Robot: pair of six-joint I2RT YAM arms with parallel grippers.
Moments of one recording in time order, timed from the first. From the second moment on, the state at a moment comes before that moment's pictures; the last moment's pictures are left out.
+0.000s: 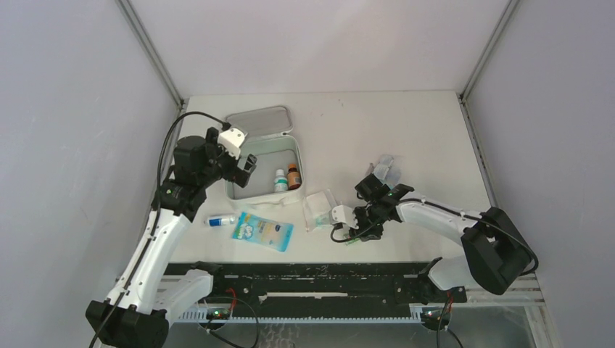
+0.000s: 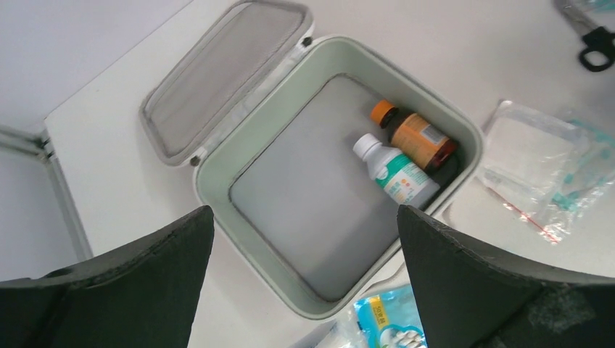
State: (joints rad) left arm -0.22 0.93 0.96 -0.46 0.21 0.36; right arm 0.68 1.38 0.73 -0.68 -0.39 -0.94
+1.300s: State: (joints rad) left arm -0.46 1.41 0.94 0.00 0.82 -0.57; right arm 0.63 1.42 1.27 -0.70 -0.48 -0.54
